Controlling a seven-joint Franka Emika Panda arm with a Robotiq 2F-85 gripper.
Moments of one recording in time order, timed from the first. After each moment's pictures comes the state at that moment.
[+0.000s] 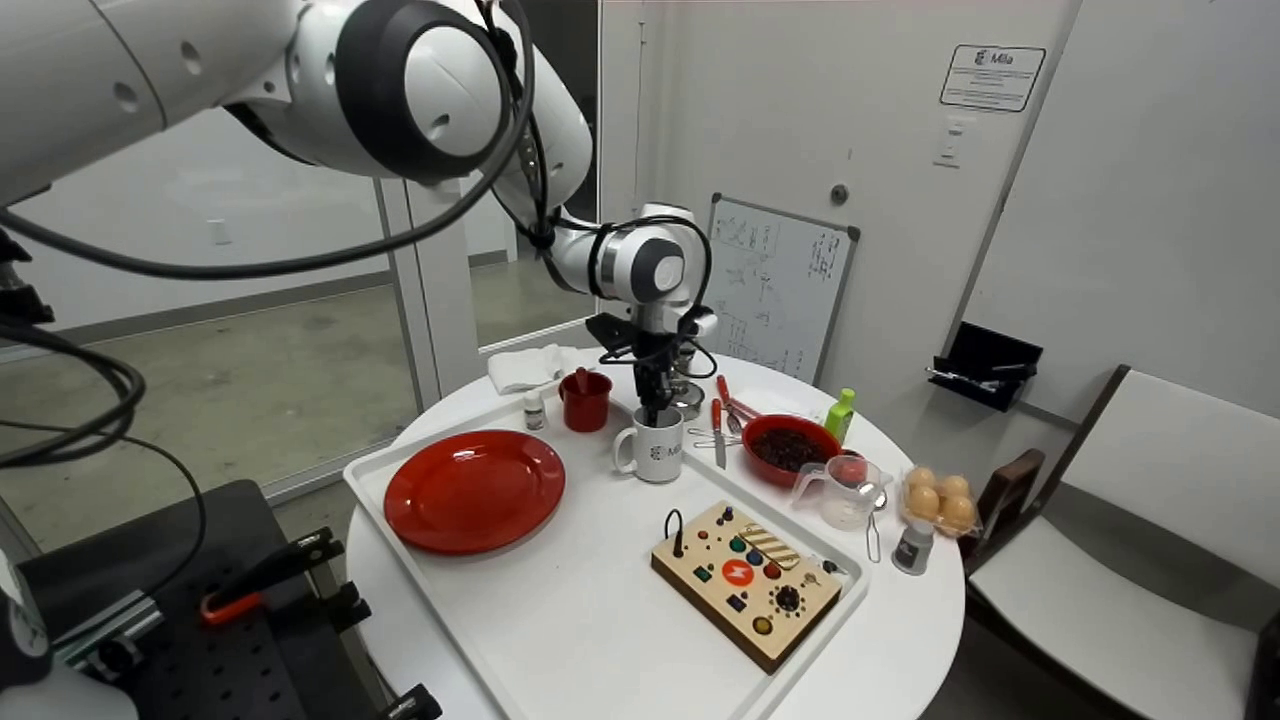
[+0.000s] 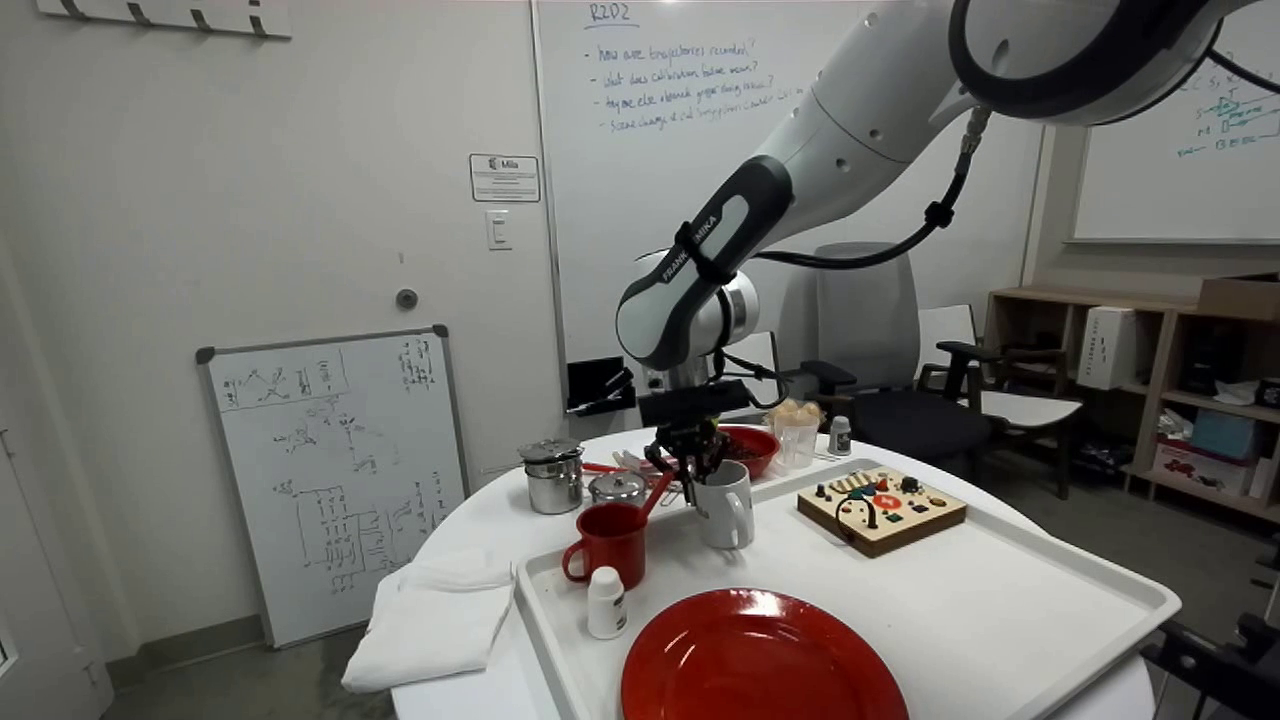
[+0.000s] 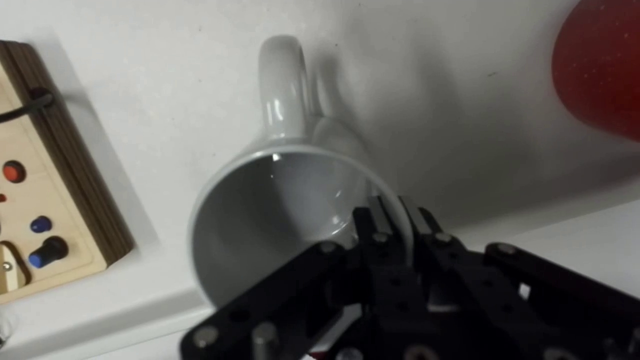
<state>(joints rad) 0.23 1.20 -0.06 -1.14 -0.03 2.21 0.64</state>
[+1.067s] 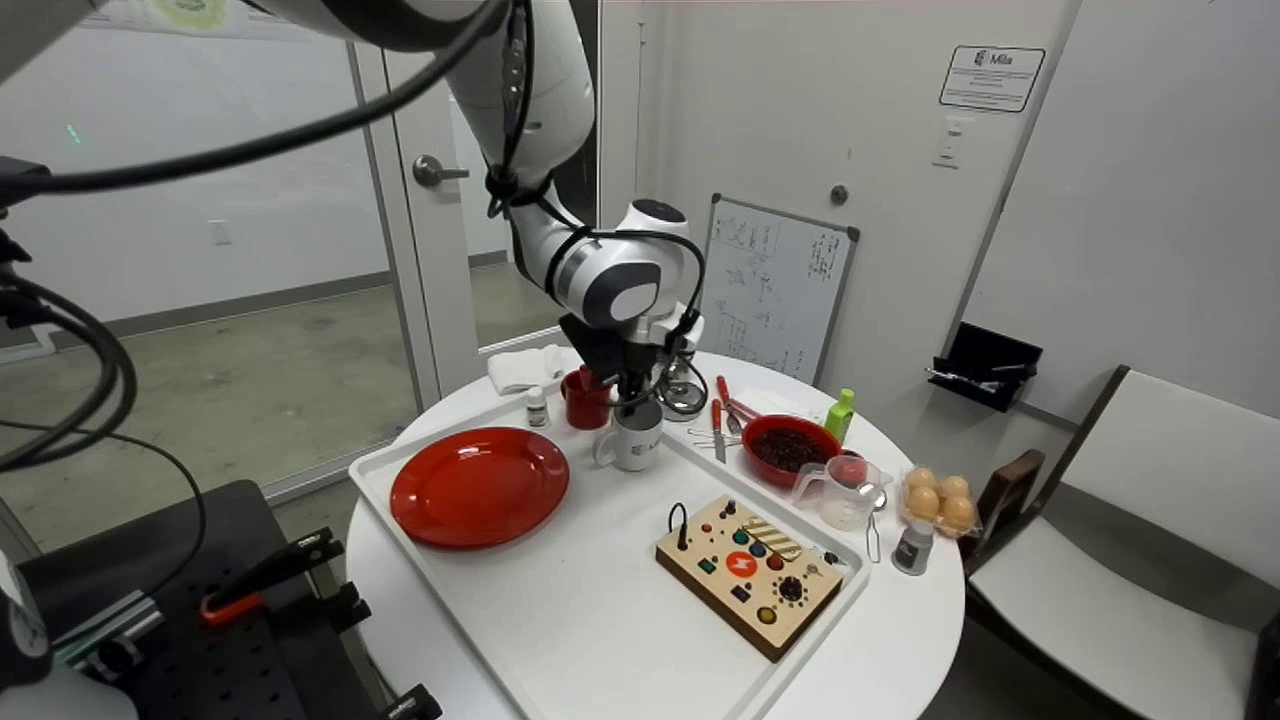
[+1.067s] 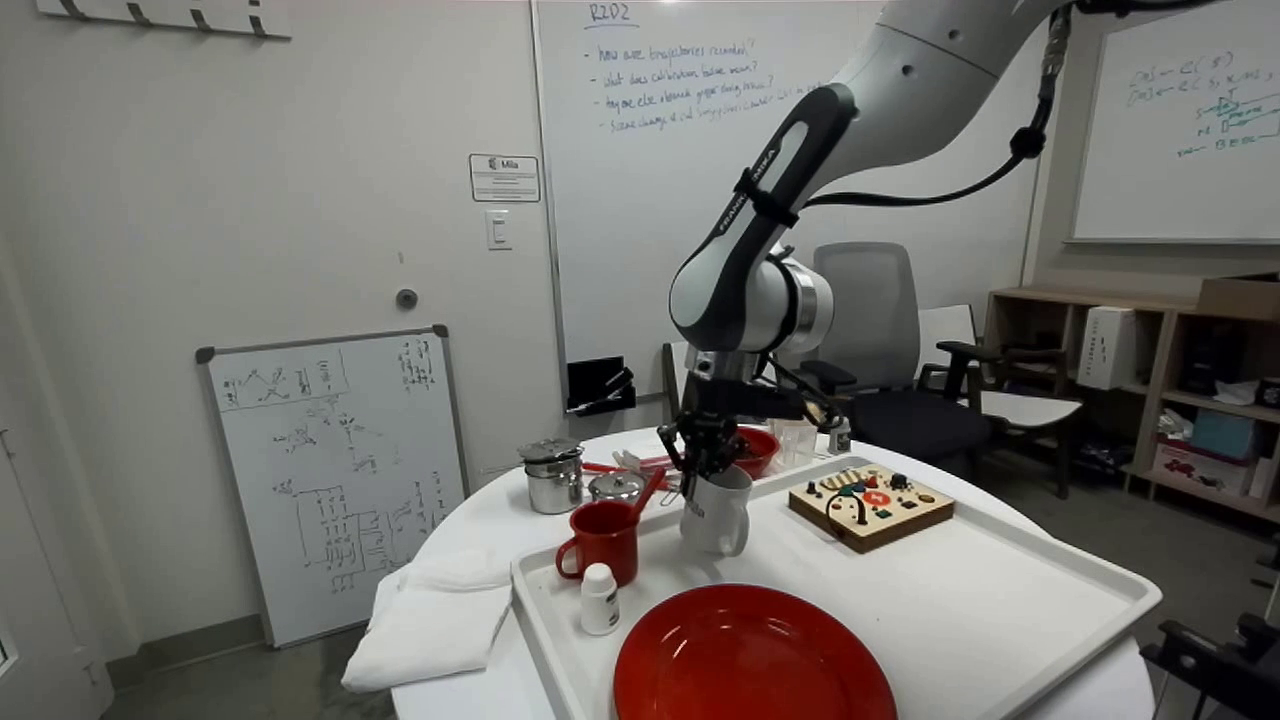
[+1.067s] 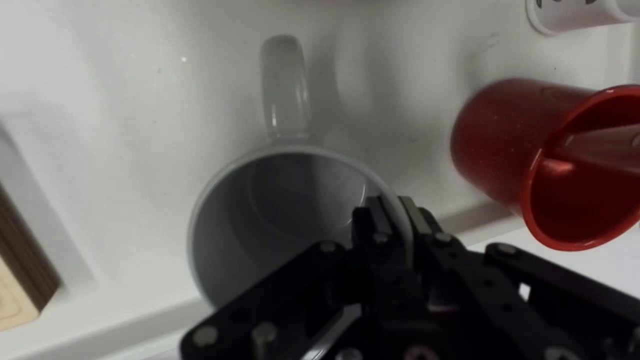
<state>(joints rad) 0.05 0.92 0.14 -1.69 0.15 2.71 0.25</state>
